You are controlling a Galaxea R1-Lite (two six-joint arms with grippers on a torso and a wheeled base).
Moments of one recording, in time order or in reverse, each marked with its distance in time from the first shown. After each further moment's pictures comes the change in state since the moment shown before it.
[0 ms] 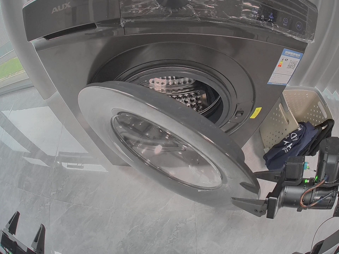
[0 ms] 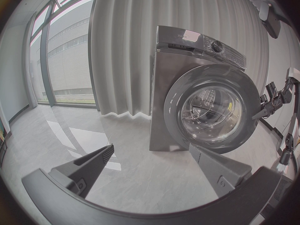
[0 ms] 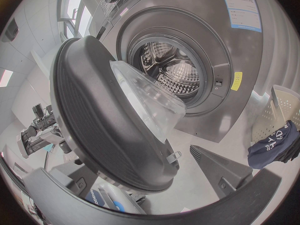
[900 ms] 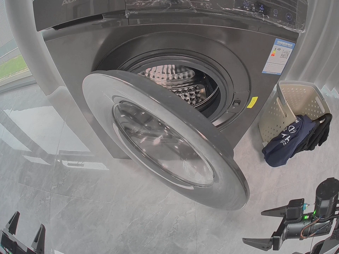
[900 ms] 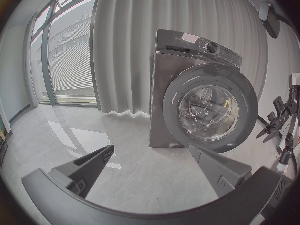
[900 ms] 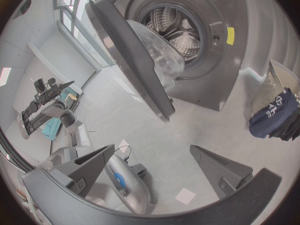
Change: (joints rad) left arm -0.002 0.000 0.000 0.000 0.000 0.001; right arm 0.027 -0.042 0.322 -0.090 -0.006 -0.005
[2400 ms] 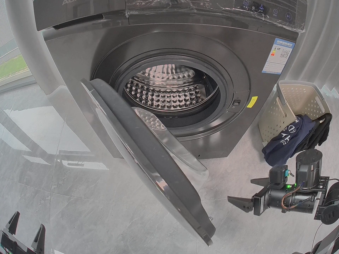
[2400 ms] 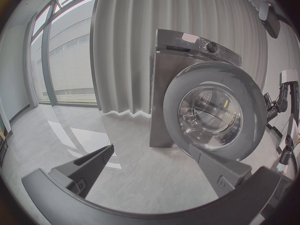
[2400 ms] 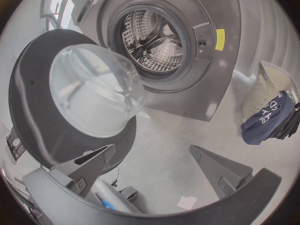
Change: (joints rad) left arm 0.000 0.000 0.000 0.000 0.000 0.000; right arm -0.115 0.264 -0.221 -0.129 -0.053 0.033
